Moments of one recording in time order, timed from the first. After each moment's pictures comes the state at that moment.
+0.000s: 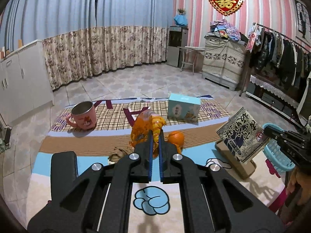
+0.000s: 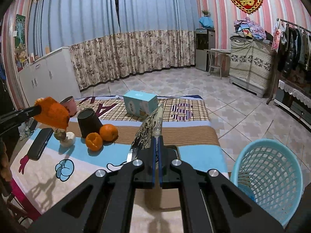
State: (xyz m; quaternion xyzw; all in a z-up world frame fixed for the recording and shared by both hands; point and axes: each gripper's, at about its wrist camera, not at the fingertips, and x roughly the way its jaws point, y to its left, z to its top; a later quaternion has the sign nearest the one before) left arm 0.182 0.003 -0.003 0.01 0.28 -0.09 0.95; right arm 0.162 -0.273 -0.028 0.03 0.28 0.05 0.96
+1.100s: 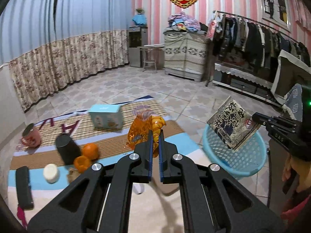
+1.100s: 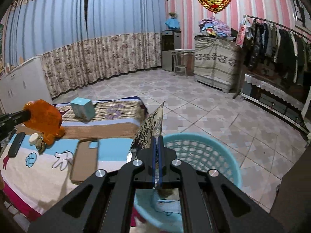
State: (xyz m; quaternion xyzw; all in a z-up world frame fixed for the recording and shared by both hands) left arm 0.149 -0.184 0.010 0.06 0.28 -0.22 0.93; right arm 0.109 -0.444 -0.011 0.04 0.27 -0.06 0.96
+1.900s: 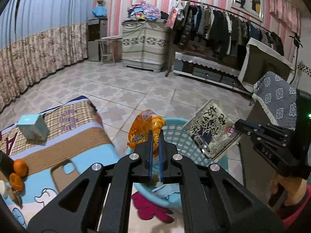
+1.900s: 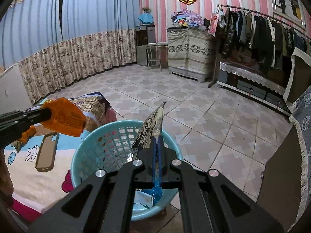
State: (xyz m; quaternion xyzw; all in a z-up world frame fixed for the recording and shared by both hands) left arm 0.155 -0.346 -0.014 0.07 0.30 -0.35 0.89; right arm 0.077 -0.544 -0.032 0.07 0.29 -0.14 0.94
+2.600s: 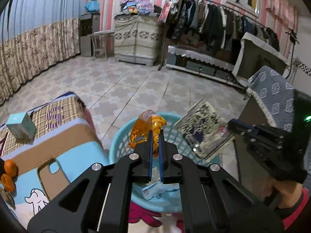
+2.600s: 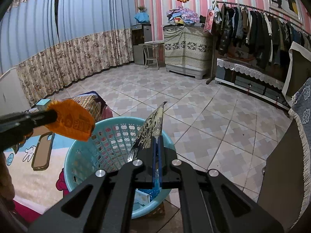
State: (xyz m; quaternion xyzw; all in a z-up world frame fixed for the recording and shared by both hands) left arm 0.161 -0.373 -0.030 0.07 0.33 -0.36 0.87; right arm 0.077 -0.553 -0.045 0.08 0.30 -0.14 0.94
